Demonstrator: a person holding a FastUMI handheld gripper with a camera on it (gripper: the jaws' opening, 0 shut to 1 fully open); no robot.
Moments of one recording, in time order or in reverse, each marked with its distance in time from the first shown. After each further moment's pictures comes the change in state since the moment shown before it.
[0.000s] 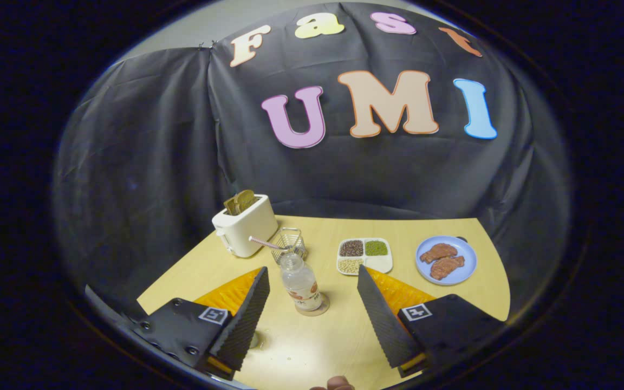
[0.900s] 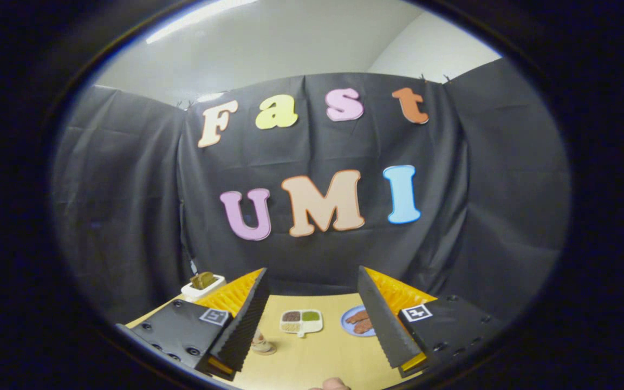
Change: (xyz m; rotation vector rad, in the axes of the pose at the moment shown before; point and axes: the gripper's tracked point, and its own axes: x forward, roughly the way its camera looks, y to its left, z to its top) arm -0.176 -0.110 0.173 0.013 -0.452 -0.258
